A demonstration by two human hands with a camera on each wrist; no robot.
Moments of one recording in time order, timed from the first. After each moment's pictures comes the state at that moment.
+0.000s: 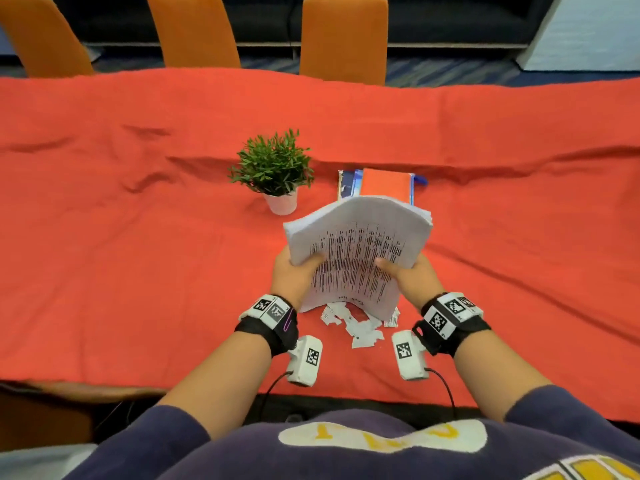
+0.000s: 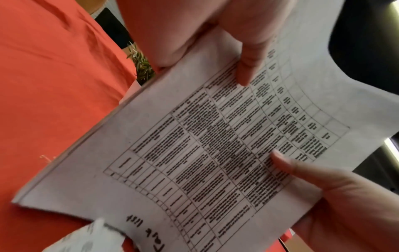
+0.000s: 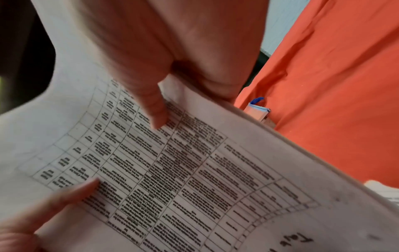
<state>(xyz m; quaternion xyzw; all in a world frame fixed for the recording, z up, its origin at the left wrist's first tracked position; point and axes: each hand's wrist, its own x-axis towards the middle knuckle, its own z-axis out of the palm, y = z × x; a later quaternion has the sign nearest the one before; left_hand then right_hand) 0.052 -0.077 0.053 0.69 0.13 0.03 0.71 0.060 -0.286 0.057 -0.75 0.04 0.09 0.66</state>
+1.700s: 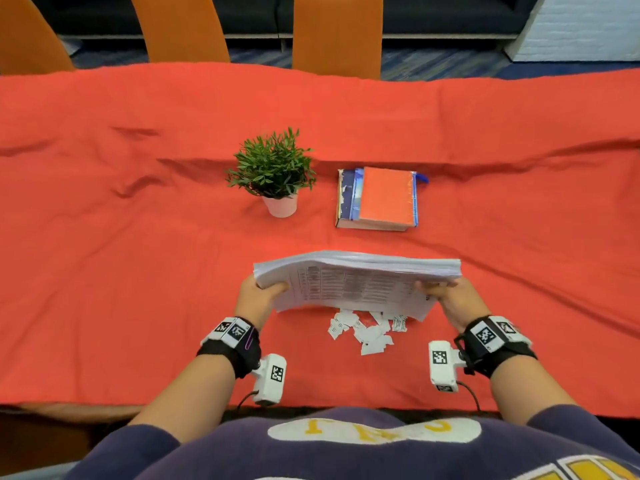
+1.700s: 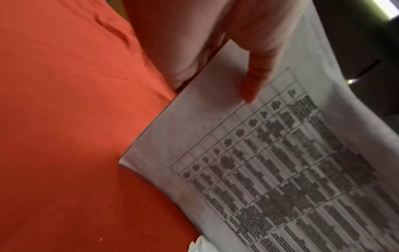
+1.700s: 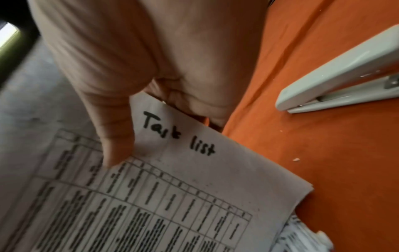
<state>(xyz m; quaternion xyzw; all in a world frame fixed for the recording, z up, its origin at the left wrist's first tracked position) 0.056 0.001 0.005 0.72 0.19 0.00 0.67 0.069 -0.347 -0.012 -0.69 0.12 0.08 0.71</state>
